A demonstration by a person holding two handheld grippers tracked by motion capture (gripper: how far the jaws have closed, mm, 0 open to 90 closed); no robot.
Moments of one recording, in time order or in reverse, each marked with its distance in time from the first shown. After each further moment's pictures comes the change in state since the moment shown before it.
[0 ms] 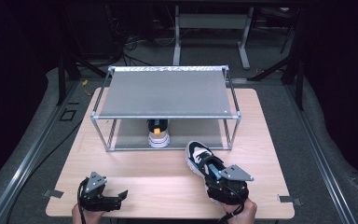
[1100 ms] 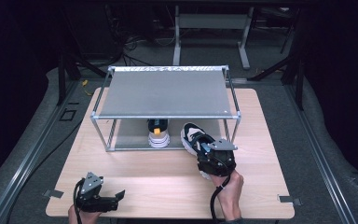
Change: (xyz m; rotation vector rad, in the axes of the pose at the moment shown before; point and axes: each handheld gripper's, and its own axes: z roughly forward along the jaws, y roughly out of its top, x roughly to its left) left arm 0.004 0.000 -0.010 -0.020 0.007 -0.001; right arm -0.008 0.057 0.053 0.034 -0.059 0.014
